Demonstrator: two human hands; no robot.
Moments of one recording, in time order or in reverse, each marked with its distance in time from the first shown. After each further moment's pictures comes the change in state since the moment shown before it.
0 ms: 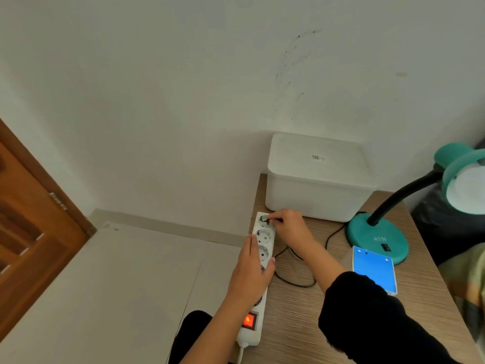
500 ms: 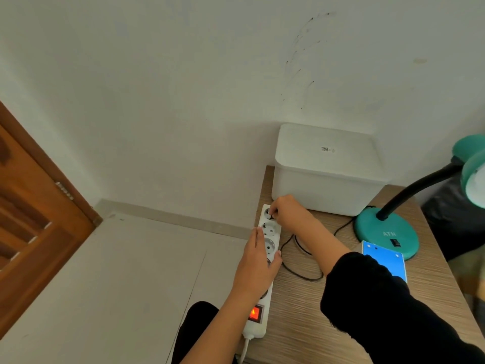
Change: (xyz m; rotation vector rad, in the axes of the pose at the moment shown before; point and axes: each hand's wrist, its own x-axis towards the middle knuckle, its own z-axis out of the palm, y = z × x) left_hand 0.004 -0.013 0.010 -0.013 0.024 0.022; right_hand 0.029 -0.018 0.001 -0.479 -0.287 -0.021
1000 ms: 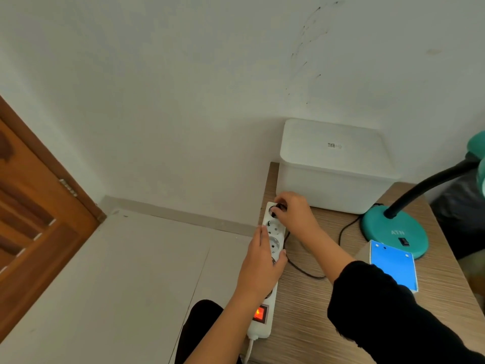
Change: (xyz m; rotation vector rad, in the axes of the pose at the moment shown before) left_hand 0.002 -0.003 0.004 0.012 0.015 -0.002; right_hand -0.005 0.010 0.025 0.376 0.399 -0.048
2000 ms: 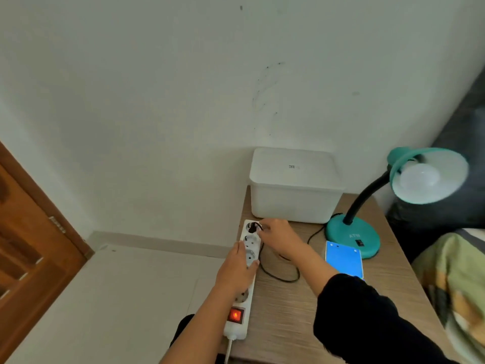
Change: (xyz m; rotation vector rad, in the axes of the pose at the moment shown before) left_hand -0.007 0.034 -0.033 0.146 -0.184 -0.067; right_hand -0.061 -0.029 -0.057 0.045 -0.196 0.145
